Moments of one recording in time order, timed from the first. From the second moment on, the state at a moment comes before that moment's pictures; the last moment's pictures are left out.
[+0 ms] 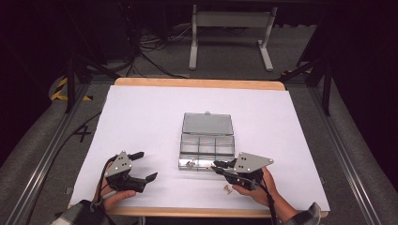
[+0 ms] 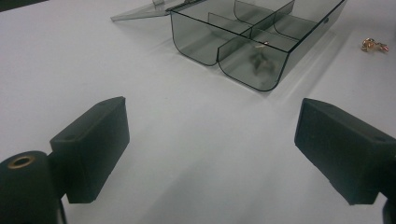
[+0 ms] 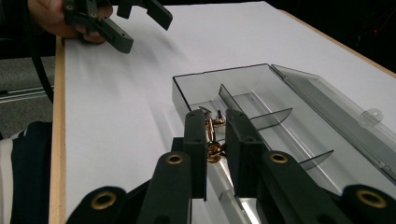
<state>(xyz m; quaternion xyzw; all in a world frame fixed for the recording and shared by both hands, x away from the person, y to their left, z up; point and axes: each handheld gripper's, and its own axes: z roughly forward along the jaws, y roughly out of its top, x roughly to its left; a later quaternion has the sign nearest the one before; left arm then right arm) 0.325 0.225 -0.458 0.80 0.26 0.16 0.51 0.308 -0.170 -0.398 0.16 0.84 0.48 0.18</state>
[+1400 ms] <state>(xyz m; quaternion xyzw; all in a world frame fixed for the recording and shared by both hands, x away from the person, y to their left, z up) 0.324 0.224 -0.458 0.81 0.26 0.15 0.51 0.352 -0.146 -0.416 0.19 0.85 0.46 0.17</state>
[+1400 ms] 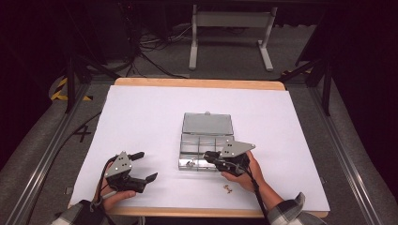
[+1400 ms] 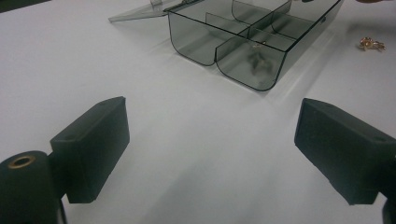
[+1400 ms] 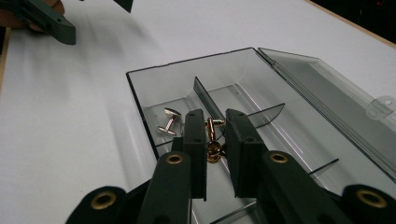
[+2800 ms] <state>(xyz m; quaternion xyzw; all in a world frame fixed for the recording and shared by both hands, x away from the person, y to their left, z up) 0.324 0.224 -0.458 0.81 0.25 0.16 0.51 0.360 -0.149 -0.429 0.22 0.86 0.43 0.16</state>
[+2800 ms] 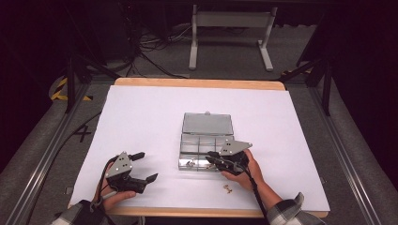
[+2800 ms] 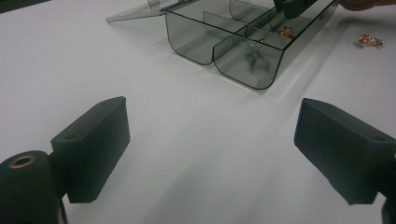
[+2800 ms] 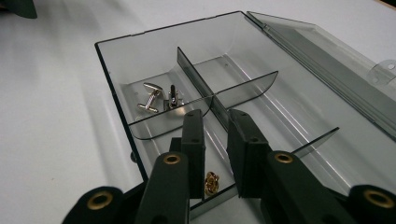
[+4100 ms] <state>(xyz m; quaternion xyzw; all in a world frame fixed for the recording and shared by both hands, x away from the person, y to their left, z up) 0.324 0.224 -0.458 0.81 0.26 0.15 0.51 0.291 -0.198 -0.441 0.21 0.89 0.39 0.12</state>
